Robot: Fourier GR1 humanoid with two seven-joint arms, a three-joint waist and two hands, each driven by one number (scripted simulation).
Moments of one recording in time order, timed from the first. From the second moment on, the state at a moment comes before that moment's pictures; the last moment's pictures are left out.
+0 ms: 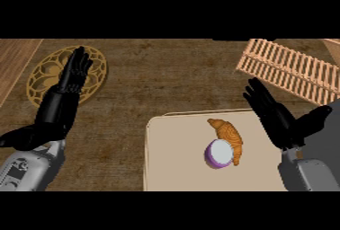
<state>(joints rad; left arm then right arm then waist) -0.30 0.42 -0.25 -1.59 0.22 0.25 -0.16 -0.19 -0.24 0.08 -1.44 -0.36 0.09 0.09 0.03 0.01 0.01</state>
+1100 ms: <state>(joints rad) -0.22 0.33 -0.30 -1.41 0.15 0.24 -0.01 -0.24 -0.27 -0.02 -1.23 -0.17 0.01 -0.29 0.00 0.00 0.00</state>
